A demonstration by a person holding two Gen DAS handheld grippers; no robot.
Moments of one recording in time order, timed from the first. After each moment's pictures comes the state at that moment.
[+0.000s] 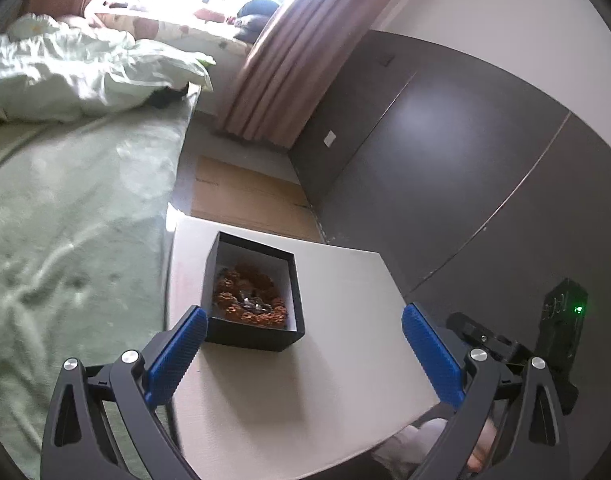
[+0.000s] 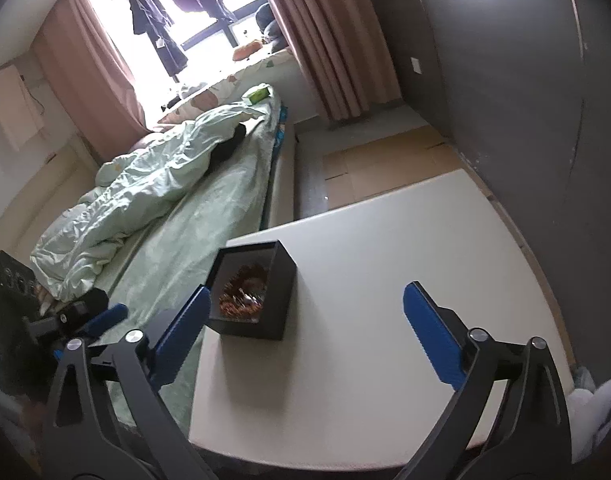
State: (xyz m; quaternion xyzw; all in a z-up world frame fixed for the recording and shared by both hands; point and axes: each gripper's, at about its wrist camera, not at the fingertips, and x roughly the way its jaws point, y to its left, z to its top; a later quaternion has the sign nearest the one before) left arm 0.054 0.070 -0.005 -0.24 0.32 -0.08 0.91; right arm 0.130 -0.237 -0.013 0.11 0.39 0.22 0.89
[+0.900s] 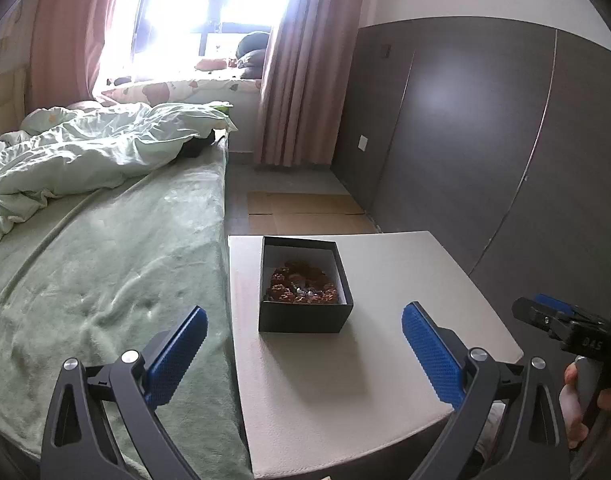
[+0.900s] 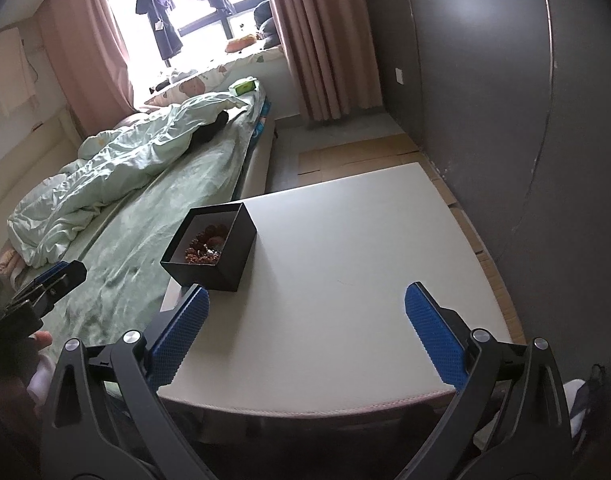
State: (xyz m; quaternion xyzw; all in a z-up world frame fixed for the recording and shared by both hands) left arm 0.006 0.030 -0.003 -0.09 0.30 0.01 0.95; right arm 0.088 -0.262 -0.018 0.04 0.38 0.20 0.90
